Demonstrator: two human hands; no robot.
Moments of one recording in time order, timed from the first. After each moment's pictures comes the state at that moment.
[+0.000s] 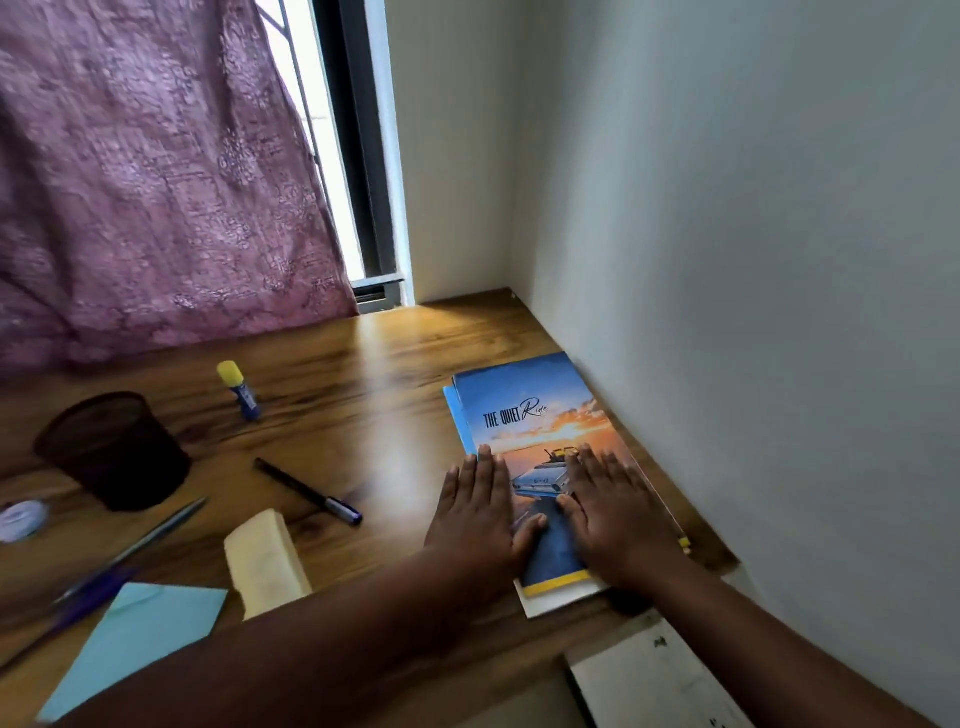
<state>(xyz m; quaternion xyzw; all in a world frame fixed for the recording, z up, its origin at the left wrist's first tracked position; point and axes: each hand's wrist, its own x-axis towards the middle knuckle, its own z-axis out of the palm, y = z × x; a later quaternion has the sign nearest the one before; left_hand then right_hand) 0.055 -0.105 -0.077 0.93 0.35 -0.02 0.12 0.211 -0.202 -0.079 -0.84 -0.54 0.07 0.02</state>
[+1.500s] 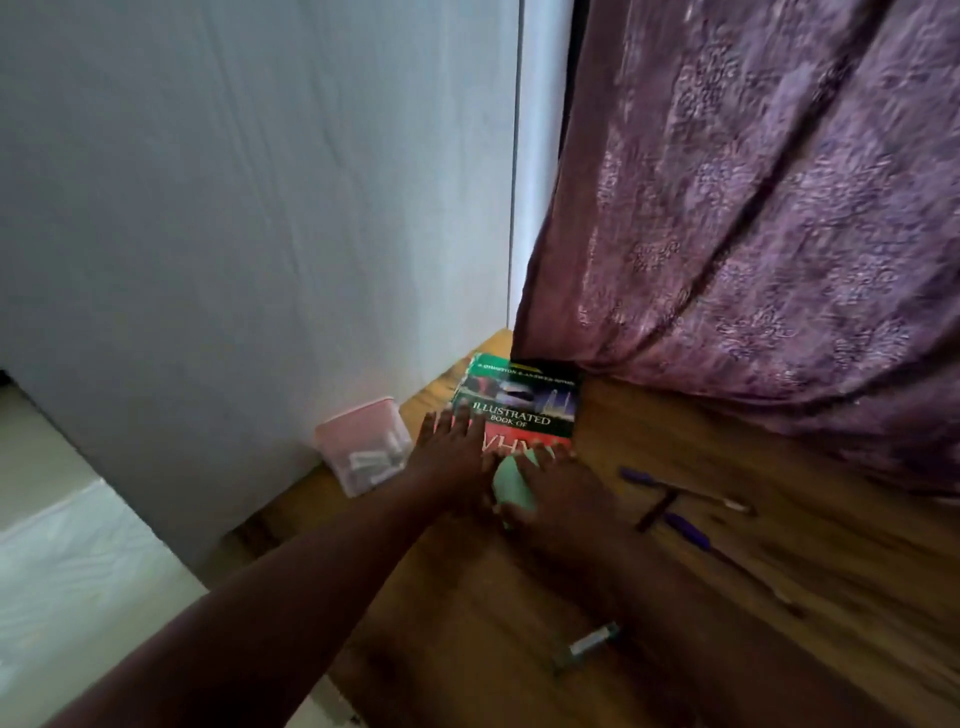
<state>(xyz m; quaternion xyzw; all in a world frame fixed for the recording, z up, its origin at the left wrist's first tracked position) -0.826 0.182 -0.037 0.65 0.76 -0.01 0.01 -0.656 0.207 -0.045 -0.40 -0.91 0.06 0.01</state>
